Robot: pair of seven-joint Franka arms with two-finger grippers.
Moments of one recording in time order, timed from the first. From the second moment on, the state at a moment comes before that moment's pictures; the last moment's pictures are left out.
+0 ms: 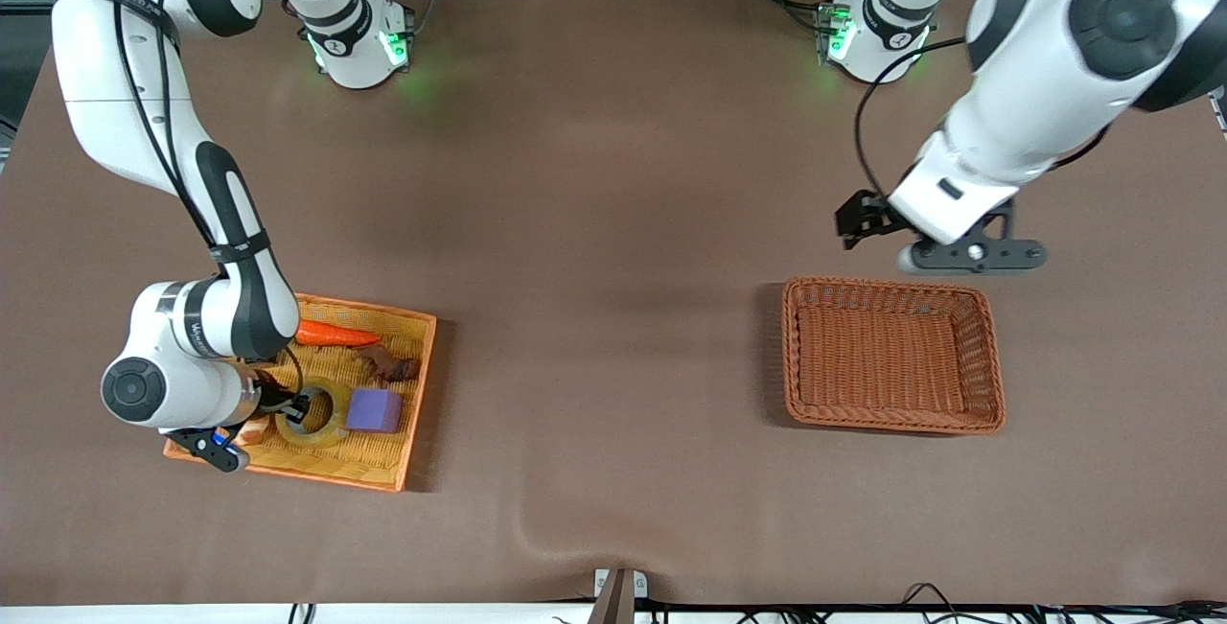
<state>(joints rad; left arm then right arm) -0.11 0.17 -0.28 -1.59 0.02 1.78 -0.41 -0.03 0.84 0.03 -1.35 -0.07 2.08 0.54</state>
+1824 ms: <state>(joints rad) -0.27 0.23 -0.28 -1.57 0.03 1.82 -0.83 0.54 0.66 0.13 -1.36 -0.06 2.06 1.27</state>
